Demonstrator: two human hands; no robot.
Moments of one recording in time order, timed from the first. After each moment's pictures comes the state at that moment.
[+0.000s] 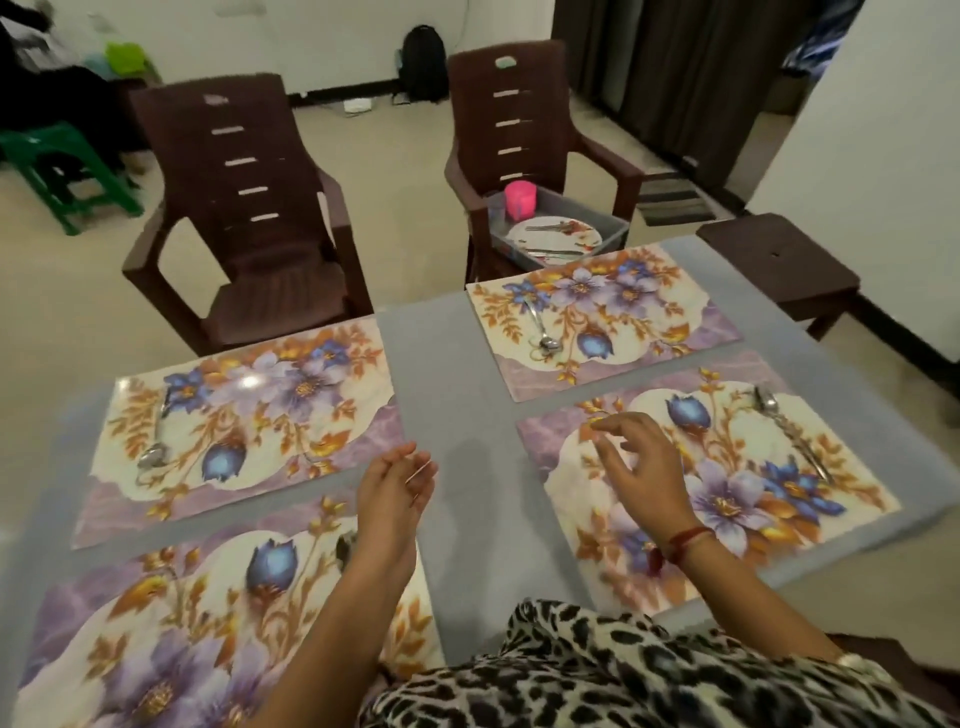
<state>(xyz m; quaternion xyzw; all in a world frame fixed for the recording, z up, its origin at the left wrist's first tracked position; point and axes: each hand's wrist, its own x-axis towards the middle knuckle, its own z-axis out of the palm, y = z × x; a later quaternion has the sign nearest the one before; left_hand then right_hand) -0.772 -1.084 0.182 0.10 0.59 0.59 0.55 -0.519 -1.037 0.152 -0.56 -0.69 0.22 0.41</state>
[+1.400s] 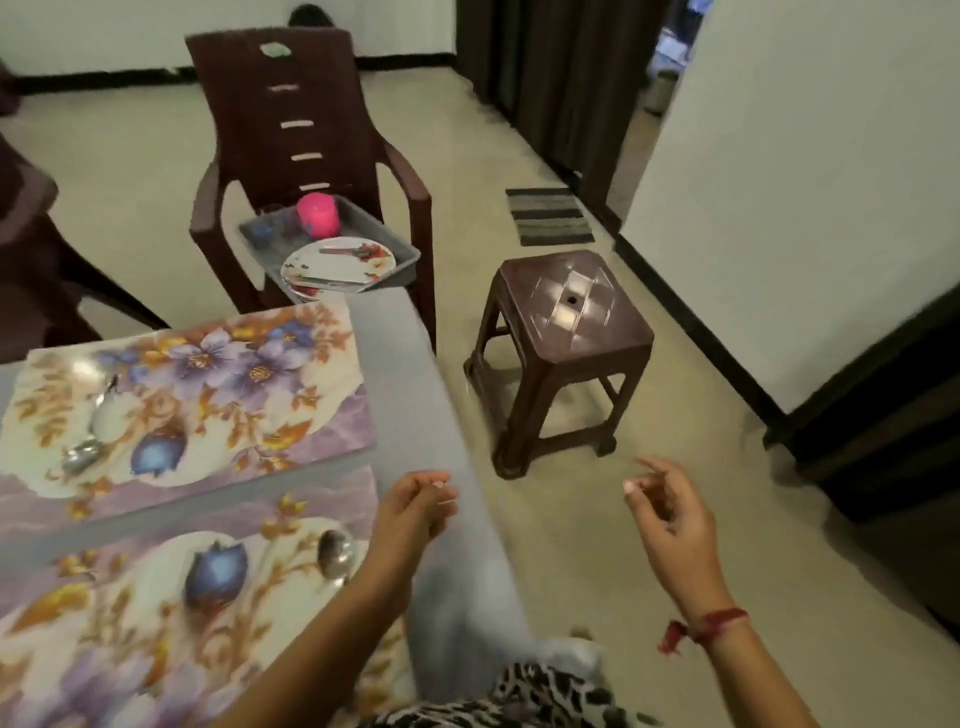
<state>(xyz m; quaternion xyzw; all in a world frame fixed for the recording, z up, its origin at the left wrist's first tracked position) -0.189 -0.844 0.132 0.22 0.62 0.45 0.60 0.058 -0.850 0.134 -0.64 -0.56 0.31 0.43</state>
